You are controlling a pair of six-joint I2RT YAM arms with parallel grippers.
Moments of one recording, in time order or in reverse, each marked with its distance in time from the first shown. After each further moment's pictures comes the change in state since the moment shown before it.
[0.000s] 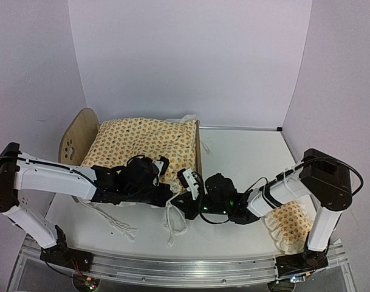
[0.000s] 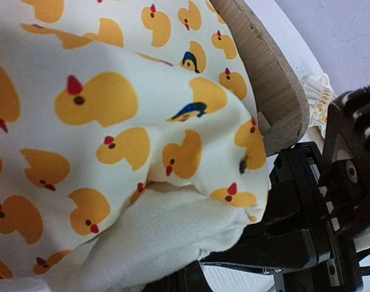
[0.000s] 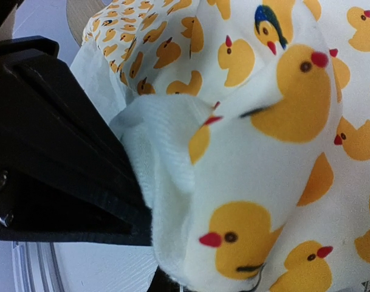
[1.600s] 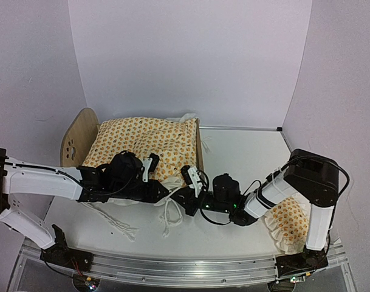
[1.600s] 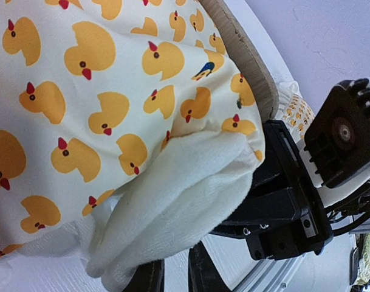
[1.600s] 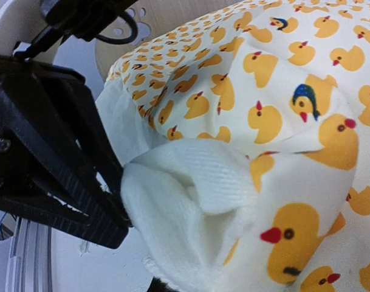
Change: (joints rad) left arm 0.081 -0.127 -0.109 0.082 0.160 -0.031; right arm -0.048 0.104 -0.040 0.357 -0.070 -0.072
